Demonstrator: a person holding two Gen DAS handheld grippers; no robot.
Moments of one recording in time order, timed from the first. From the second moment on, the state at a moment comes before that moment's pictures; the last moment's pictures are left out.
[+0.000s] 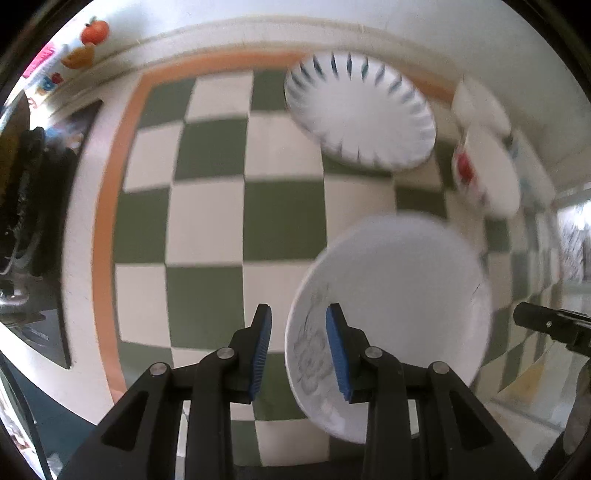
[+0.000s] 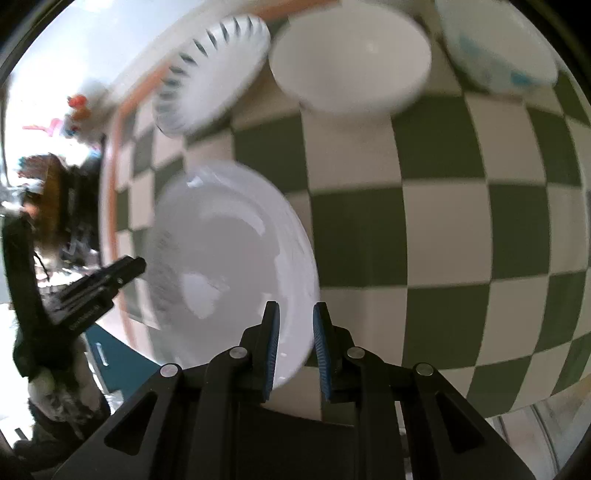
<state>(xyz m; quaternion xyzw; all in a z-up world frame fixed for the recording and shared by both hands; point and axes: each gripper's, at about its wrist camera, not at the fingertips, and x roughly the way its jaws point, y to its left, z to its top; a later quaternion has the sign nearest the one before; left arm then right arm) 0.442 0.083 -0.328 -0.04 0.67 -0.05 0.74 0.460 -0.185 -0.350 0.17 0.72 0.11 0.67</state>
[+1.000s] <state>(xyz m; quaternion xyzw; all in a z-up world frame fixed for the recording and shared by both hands) 0.631 0.106 -0.405 -0.12 0.70 -0.04 0.71 0.716 -0.140 -0.431 0.12 0.72 0.10 0.67</state>
